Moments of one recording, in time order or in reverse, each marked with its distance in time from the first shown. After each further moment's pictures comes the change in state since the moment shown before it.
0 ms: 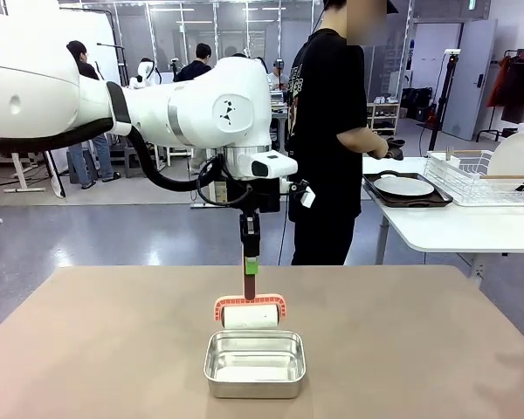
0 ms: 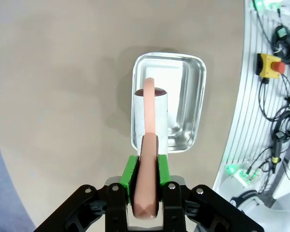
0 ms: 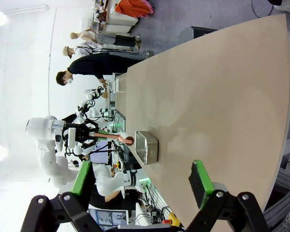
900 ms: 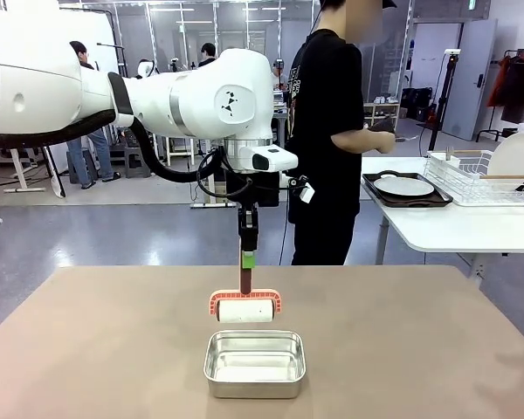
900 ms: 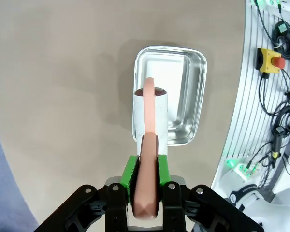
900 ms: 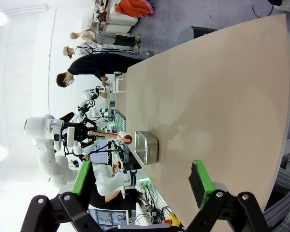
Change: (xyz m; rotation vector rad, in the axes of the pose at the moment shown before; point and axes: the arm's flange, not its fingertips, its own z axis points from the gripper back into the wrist) left arm 0.001 0.003 0.004 -0.002 0.031 -0.003; right arm 0.000 0.000 0.000 0.000 0.000 0.000
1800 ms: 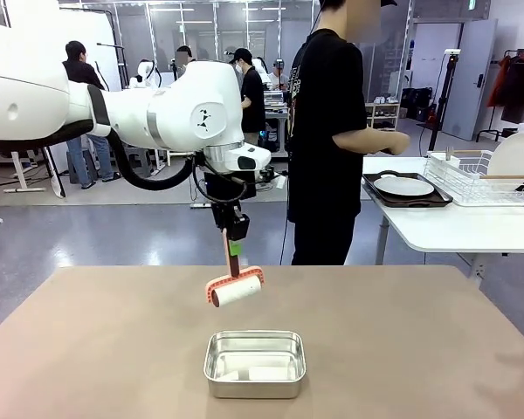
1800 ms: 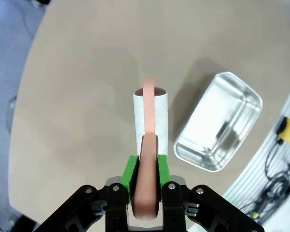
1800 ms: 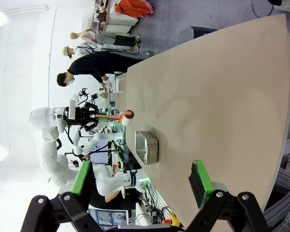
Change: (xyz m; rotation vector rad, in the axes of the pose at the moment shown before) left arm -0.048 0.055 -0.005 0.124 -0.104 0.456; right arm 0.000 0.000 0.000 0.000 0.000 0.000
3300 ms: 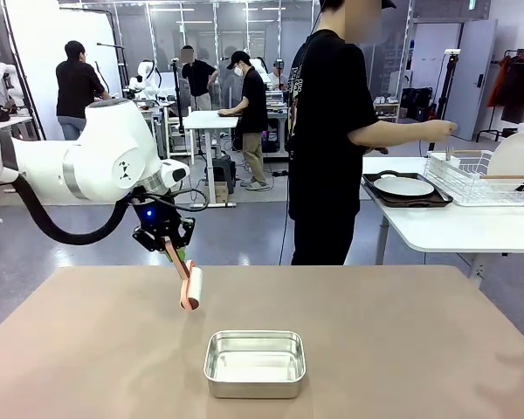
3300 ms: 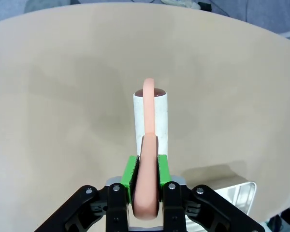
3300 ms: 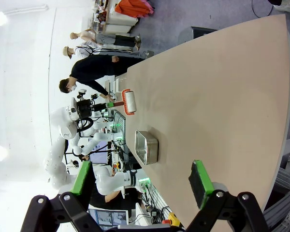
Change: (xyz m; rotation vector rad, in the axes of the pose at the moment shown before) left arm -0.132 0.074 -0.046 0.021 -0.257 1.067; right arm 0.000 0.000 0.000 0.000 0.000 0.000
